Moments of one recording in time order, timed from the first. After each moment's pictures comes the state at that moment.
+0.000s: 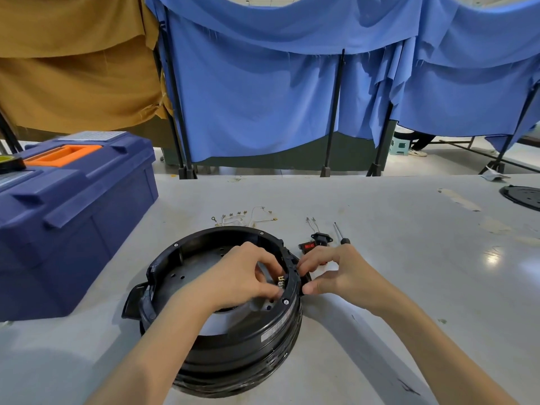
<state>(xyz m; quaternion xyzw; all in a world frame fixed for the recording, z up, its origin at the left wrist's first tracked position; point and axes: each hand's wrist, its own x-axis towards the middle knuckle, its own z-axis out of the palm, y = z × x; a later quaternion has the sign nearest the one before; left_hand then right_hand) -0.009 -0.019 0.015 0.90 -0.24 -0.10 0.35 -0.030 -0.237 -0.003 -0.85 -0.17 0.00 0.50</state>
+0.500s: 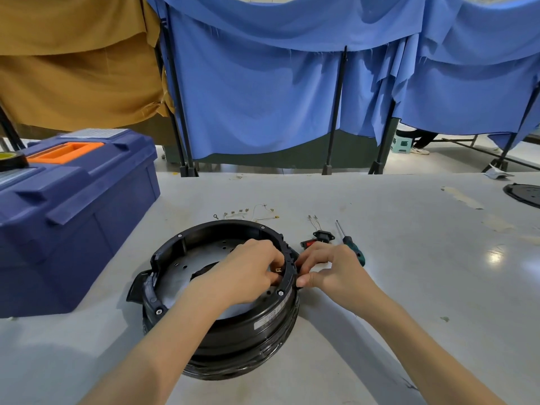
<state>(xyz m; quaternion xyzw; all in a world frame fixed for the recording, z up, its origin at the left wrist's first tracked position) -0.009 -0.034 0.022 0.95 -0.27 -0.04 0.17 -0.028 -0.217 -0.012 -0.85 -0.12 -0.06 0.51</state>
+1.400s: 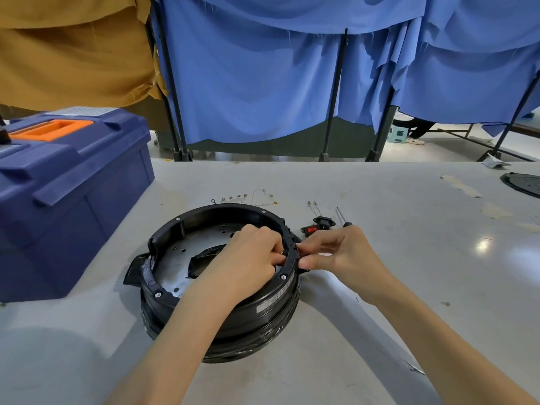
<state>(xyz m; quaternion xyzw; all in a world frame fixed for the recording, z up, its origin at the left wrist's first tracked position) -0.017 -0.033 0.011 0.94 -0.23 0.05 0.23 -0.032 -0.219 -0.007 -0.79 -0.14 -0.05 0.60</state>
